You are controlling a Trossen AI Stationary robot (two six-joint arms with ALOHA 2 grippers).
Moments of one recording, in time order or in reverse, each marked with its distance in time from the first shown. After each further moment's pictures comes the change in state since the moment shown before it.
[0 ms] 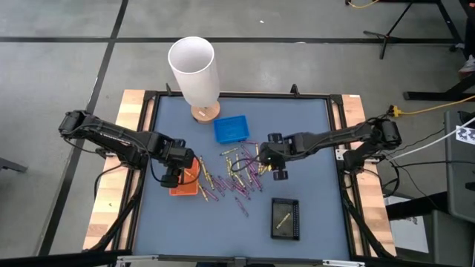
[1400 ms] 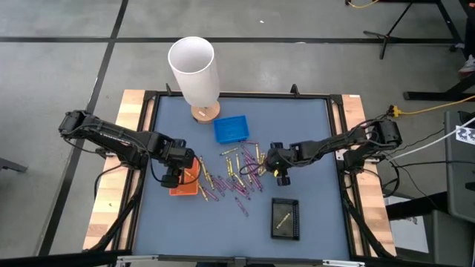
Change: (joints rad) left arm 0.000 0.000 0.001 0.011 0.000 0.000; right arm 0.000 -0.002 -0.364 0.499 -0.129 -0.013
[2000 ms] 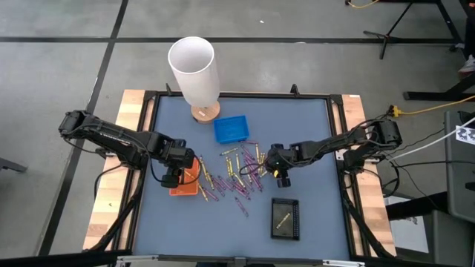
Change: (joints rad) left arm 0.000 0.000 0.000 0.001 0.000 0.000; right arm 0.000 0.000 0.000 -0.020 -0.033 0.053
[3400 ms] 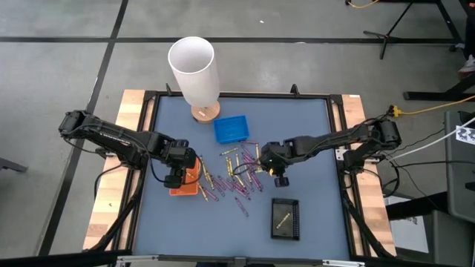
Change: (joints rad) left arm 0.000 0.000 0.000 0.068 0.000 0.000; right arm 0.003 0.004 0.282 -0.339 -0.068 0.002
